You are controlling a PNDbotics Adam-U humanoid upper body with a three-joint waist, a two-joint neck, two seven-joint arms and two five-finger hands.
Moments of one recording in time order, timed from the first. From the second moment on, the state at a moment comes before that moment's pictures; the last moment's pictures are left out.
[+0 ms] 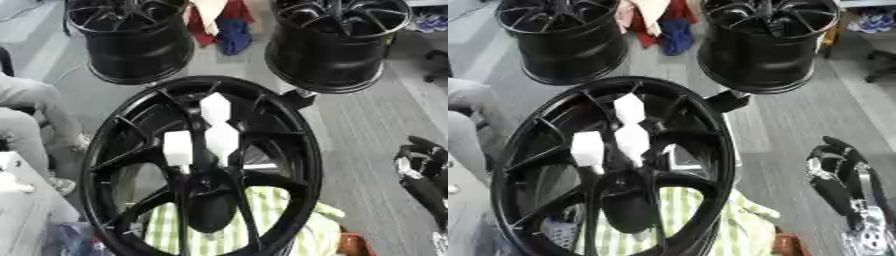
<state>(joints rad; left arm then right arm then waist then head) -0.25 0.97 0.06 -1.13 -0.63 -0.20 -0.55 0.04 -0.26 -0.02 -1.65 0.07 -0.08 -0.23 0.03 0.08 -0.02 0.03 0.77</state>
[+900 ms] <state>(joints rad) -0.07 0.46 0.23 -1.59 0.02 -0.11 0.13 0.04 -0.24 -0.03 -1.65 0.07 -0.08 -0.23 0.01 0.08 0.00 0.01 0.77</state>
